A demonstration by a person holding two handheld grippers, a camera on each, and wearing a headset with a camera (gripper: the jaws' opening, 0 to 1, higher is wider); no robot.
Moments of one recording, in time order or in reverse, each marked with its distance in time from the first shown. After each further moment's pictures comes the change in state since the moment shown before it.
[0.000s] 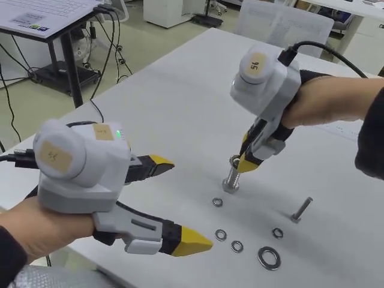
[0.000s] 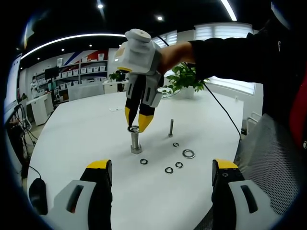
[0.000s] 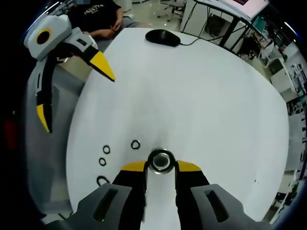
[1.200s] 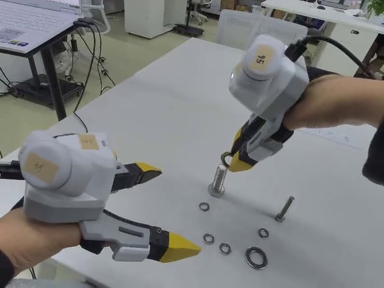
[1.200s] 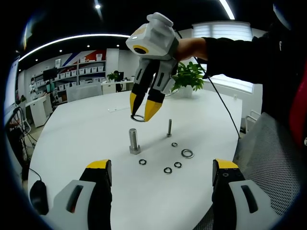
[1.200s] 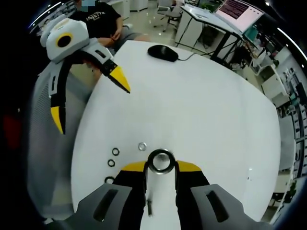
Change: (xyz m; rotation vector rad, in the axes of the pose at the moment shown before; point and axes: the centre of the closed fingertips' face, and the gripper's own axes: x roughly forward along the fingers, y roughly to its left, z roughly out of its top) left arm -0.001 0.000 0.002 0.013 0.008 -0.010; right arm -0.036 0.013 0.009 0.001 -0.094 -0.070
